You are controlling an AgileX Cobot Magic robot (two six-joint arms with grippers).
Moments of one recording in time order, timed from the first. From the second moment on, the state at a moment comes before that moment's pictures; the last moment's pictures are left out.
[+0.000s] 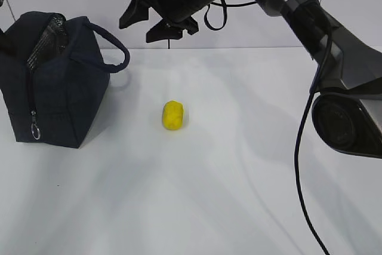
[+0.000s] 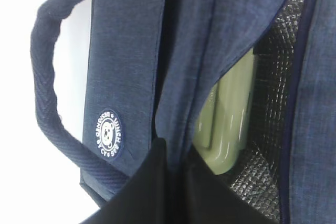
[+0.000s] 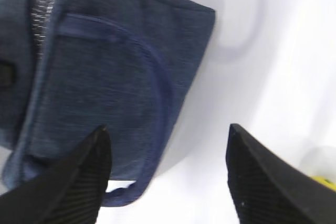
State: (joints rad) left arm 0.24 2.08 -1.81 -0.63 1.23 0.22; right arm 0.42 2.69 -2.93 0.71 1.24 0.08
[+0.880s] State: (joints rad) left arm 0.26 2.08 -1.81 -0.62 1.23 0.22; right arm 0.46 2.69 -2.94 0.24 1.26 0.09
